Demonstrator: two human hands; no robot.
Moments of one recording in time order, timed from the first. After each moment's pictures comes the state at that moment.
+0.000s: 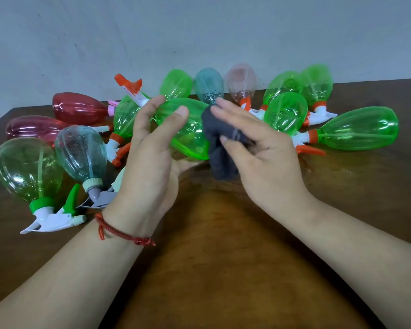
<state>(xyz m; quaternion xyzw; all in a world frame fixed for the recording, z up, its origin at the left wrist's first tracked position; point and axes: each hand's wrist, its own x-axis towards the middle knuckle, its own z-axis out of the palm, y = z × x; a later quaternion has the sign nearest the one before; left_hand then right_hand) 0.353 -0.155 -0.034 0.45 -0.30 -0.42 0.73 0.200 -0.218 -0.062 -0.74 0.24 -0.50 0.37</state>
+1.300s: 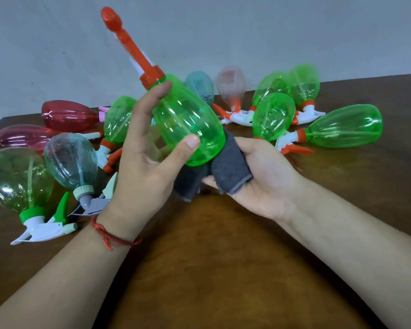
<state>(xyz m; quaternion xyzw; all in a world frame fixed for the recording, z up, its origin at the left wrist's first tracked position) 0.365 -0.157 -0.048 0.45 -0.62 -0.18 0.61 0.196 -0.227 -0.054 -0.24 0.25 -0.32 0.88</state>
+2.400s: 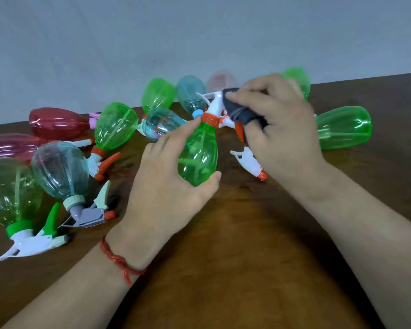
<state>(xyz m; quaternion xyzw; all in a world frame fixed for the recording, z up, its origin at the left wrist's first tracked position) 0.340 -0.153 -0.061 0.65 -0.64 0.01 0.41 0.160 -0.268 -0.034 -0.80 0.31 -0.51 0.00</state>
